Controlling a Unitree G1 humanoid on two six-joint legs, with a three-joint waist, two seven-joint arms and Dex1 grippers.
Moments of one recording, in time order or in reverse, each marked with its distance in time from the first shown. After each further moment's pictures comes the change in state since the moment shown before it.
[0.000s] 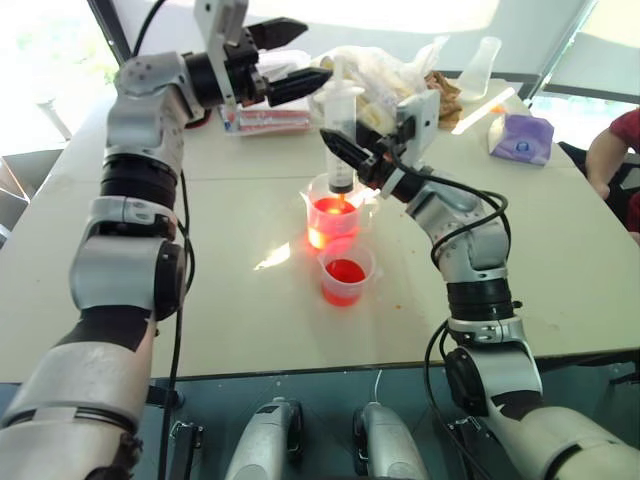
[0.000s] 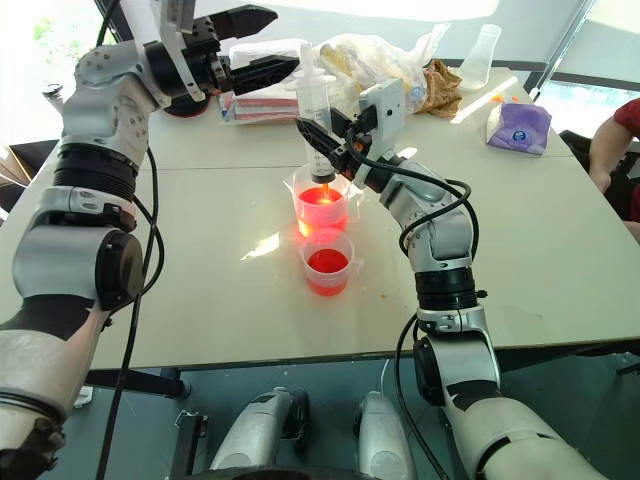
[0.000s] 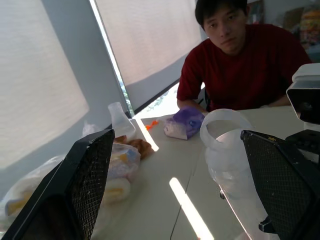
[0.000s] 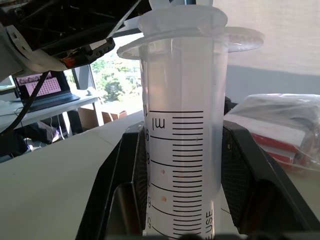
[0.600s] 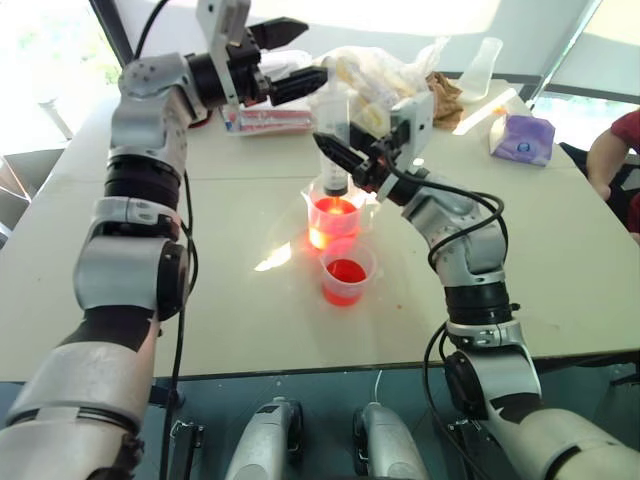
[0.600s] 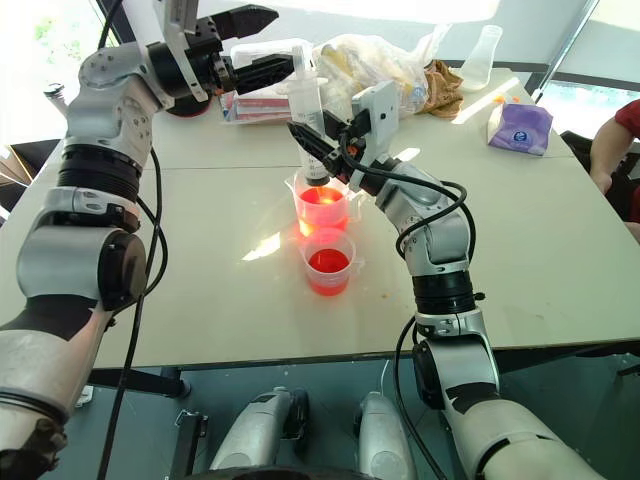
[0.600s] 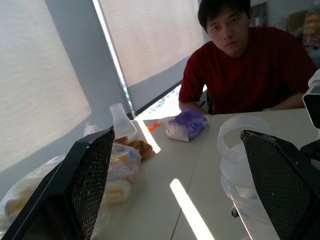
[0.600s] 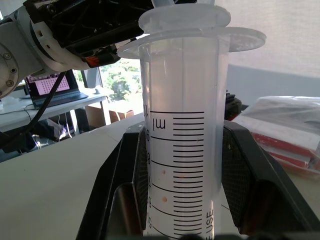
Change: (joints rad) left arm 0.000 -0.044 0.000 0.026 0.026 -0.040 0.008; right arm 0.027 0.006 0.032 -0.023 0.005 0.000 0.001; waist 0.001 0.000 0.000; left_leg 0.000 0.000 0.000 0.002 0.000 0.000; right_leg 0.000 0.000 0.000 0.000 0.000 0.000
